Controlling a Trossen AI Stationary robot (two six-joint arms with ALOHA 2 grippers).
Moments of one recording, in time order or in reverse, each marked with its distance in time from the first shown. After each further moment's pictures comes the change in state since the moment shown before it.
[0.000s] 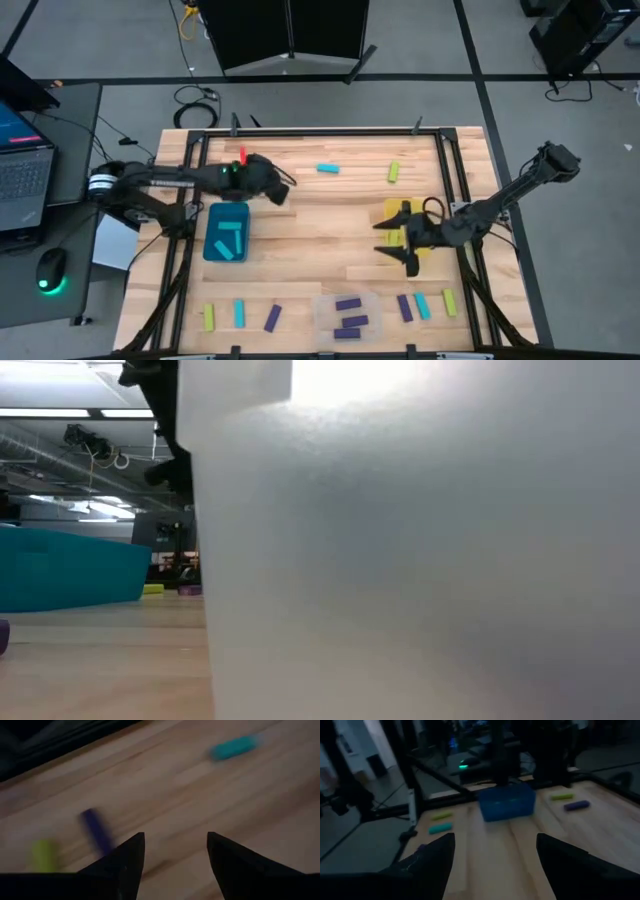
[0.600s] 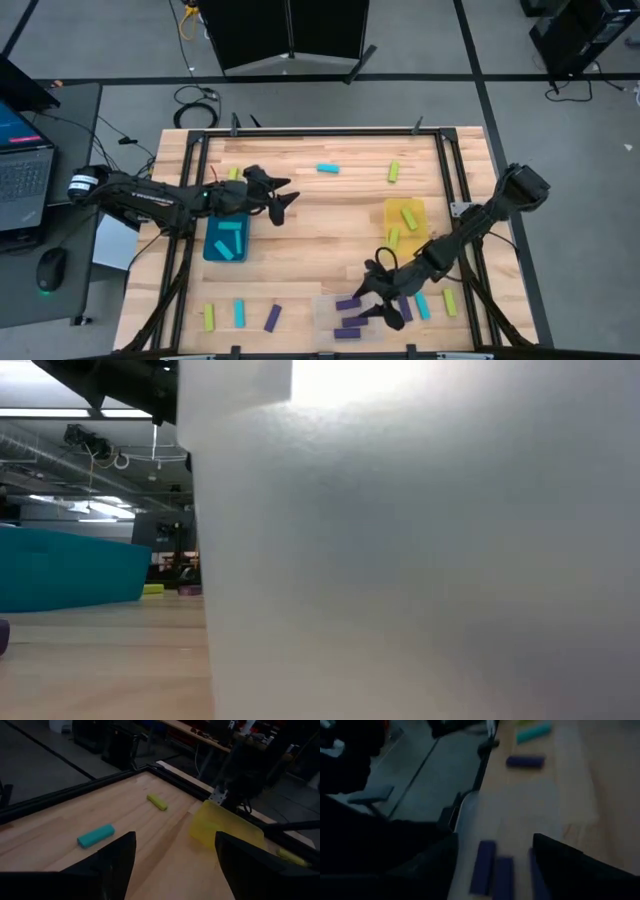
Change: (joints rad) left arm -0.188 -0.218 -0.361 1.005 0.078 0.358; right arm 0.079 0.602 0.272 0.052 -0.440 0.266
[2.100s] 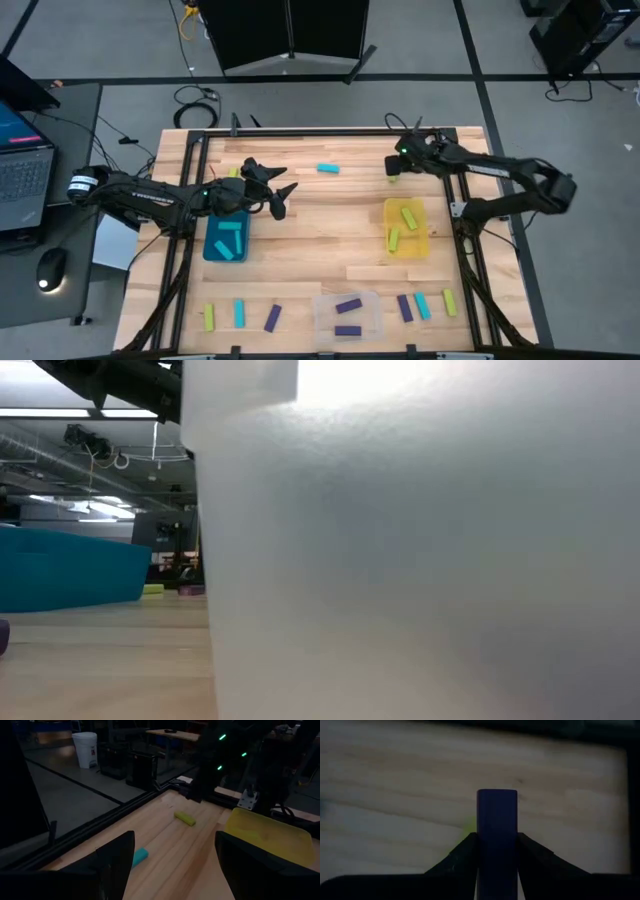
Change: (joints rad) left arm 0.021 -0.001 0.000 0.056 -0.115 0.241; right arm -1.261 -0.325 -0.095 -0.852 0.239 0.122
